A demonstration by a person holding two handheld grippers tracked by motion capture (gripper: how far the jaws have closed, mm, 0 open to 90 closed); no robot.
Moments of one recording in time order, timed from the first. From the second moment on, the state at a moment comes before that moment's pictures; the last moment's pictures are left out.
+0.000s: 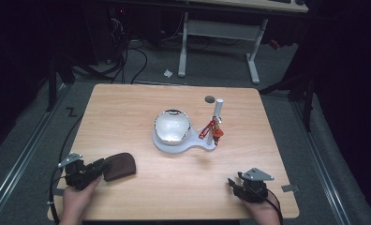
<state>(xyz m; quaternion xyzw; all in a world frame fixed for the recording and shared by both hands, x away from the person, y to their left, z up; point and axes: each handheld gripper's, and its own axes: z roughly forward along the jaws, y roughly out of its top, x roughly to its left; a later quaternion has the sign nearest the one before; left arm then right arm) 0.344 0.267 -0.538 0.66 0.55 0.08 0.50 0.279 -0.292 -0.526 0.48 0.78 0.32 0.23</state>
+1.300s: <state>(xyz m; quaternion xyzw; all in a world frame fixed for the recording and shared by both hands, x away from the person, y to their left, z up) 0.307 0.253 -0.525 0.70 0.49 0.11 0.51 0.277 -0.296 -0.522 0.48 0.77 0.33 0.24</state>
